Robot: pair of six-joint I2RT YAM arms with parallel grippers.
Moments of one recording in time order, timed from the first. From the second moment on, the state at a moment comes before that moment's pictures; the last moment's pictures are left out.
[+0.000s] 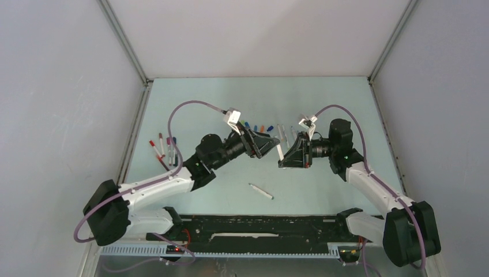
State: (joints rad) left arm -0.88 1.18 0.69 0.60 0.11 -0.72; right arm 0.30 1.11 0.59 0.27 -1.33 0.36
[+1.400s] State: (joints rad) left arm -0.63 1.31 0.91 0.53 0.34 -0.80; right arm 0.36 1.21 0.70 0.17 -1.23 0.23
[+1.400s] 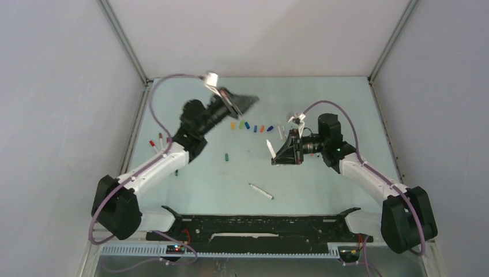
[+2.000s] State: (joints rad) left arm -0.46 0.94 0.71 0.48 0.12 -0.71; right arm 0.45 1.27 0.82 -0.39 -0.90 -0.27
